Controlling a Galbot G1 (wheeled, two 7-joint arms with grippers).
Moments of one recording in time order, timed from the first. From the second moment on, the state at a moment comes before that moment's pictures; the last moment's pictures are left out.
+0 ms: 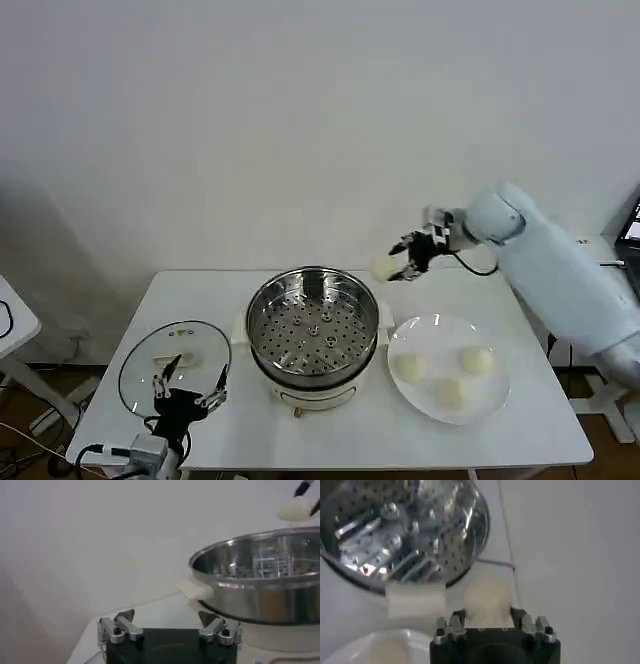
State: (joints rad) left arm 1.65 -1.37 -0.62 -2.19 0.06 0.25 0.07; right arm 0.07 0.99 -0.38 1.27 -0.05 -0.30 -1.24
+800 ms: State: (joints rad) left arm 1.65 -1.39 -0.63 -2.15 0.07 0.25 0.07; right arm 0.28 1.21 -0.69 1.24 -0.35 0.41 -1.27
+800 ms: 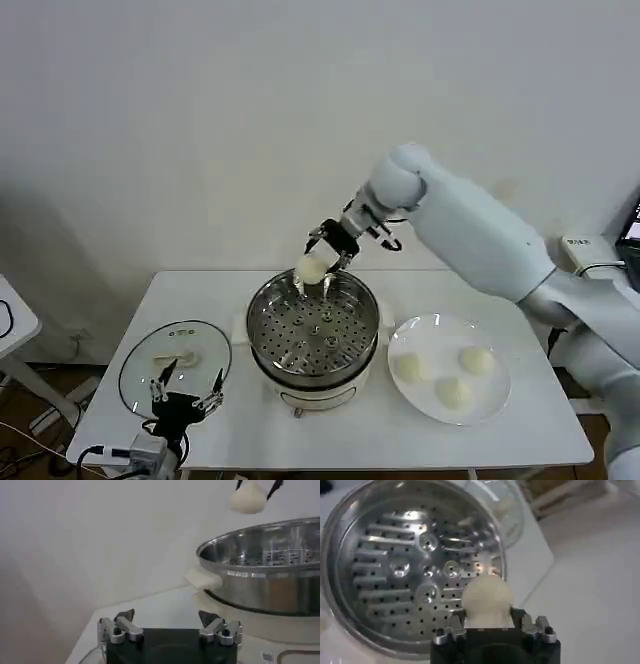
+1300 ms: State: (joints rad) left arm 1.66 -1.40 -0.63 -2.16 0.07 0.25 0.07; right arm 0.29 1.29 -0.80 1.15 -0.50 0.55 -1.25
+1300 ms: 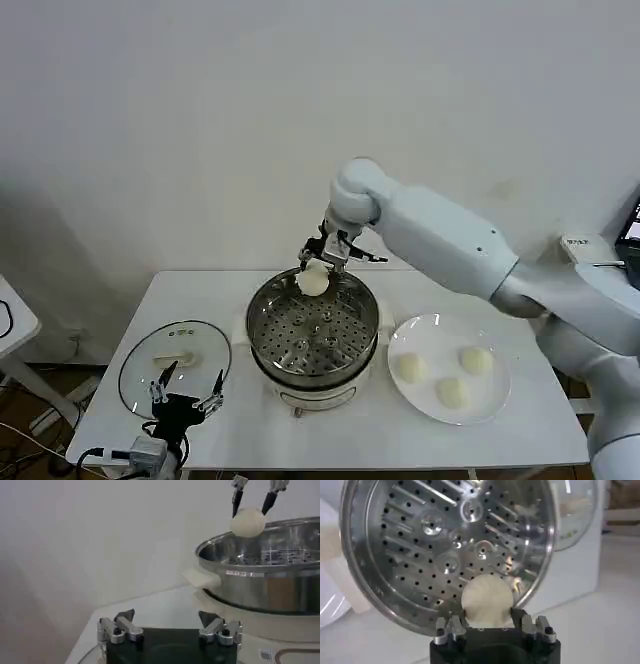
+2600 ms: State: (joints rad) left arm 1.65 -1.41 -0.62 -2.14 0.08 0.25 0.07; right arm 0.22 1.41 -0.80 0.97 -0.53 0.56 -1.21
